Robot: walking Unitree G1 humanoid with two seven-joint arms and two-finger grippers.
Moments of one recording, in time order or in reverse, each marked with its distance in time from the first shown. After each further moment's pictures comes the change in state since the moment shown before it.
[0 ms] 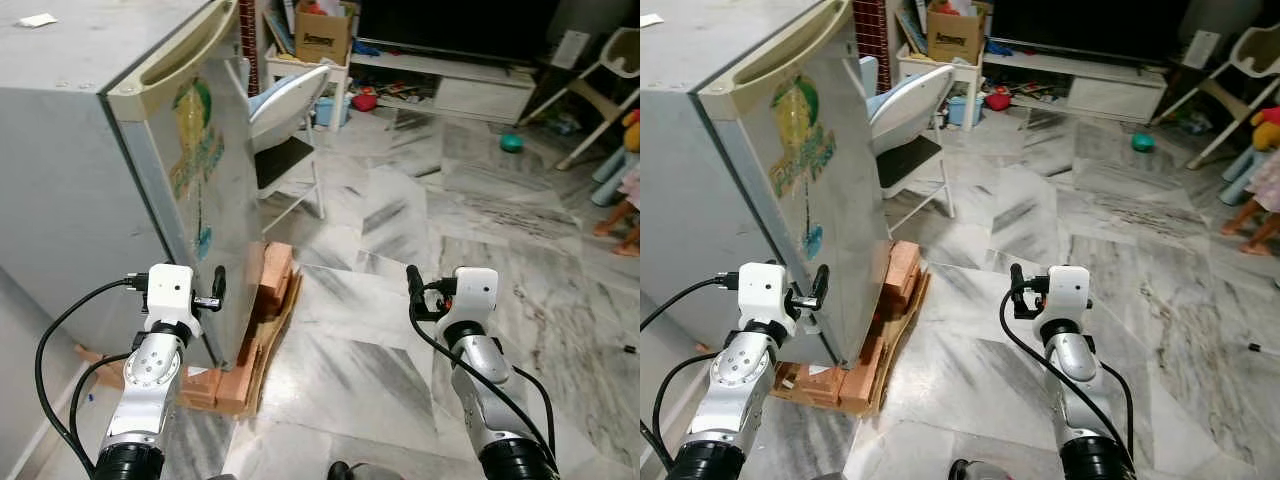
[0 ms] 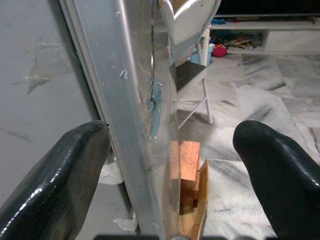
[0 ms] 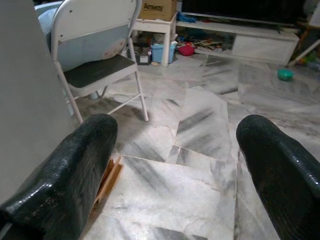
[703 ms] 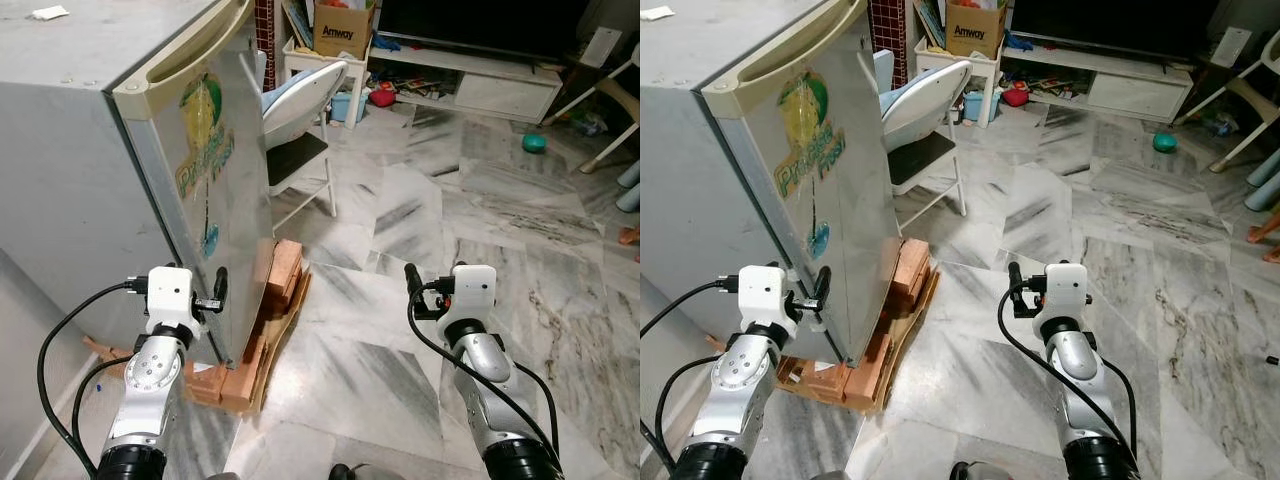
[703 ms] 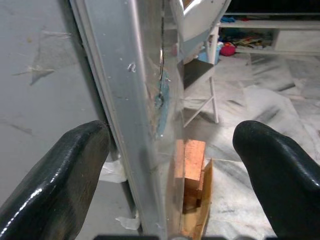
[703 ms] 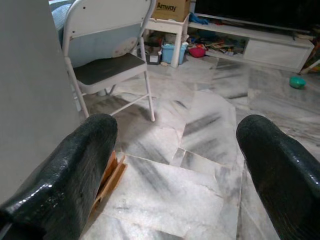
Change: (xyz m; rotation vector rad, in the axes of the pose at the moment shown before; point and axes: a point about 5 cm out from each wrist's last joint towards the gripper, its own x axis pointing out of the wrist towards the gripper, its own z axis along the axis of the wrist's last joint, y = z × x) left arm 0.002 0.001 -0.002 -0.010 0.000 0.031; right arm 0.000 0.003 0.003 -0.025 -0.008 0.032
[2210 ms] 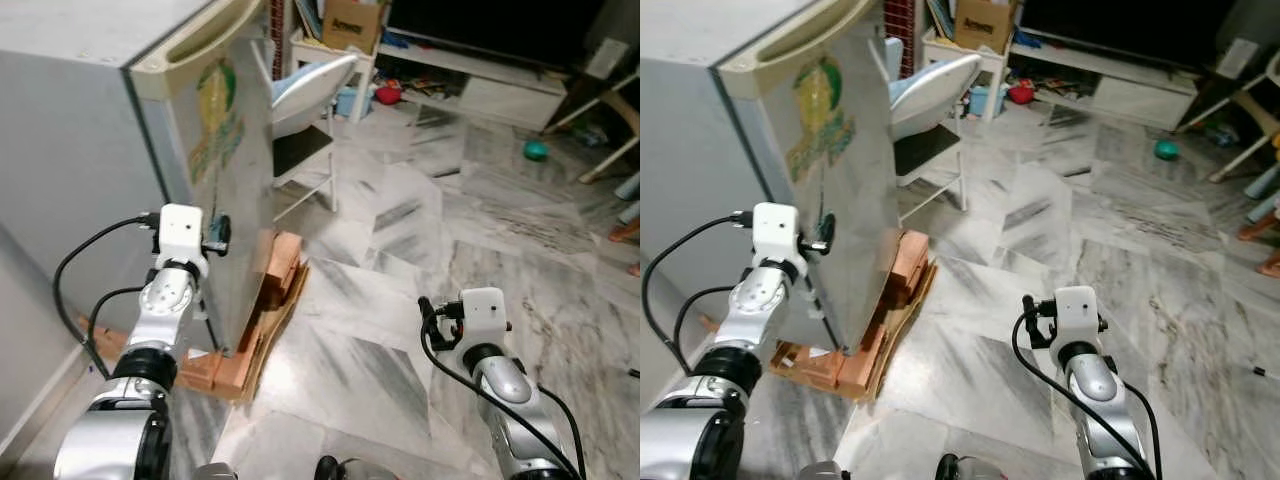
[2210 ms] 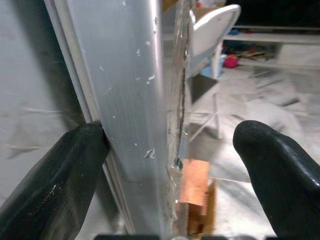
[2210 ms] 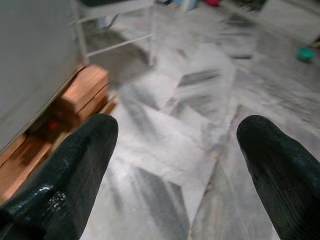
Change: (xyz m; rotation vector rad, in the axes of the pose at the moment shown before) left arm 0.070 -0.026 0.043 0.036 -0.064 -0.097; right arm -0.028 -0.022 -0.027 -0.123 0.233 -0.004
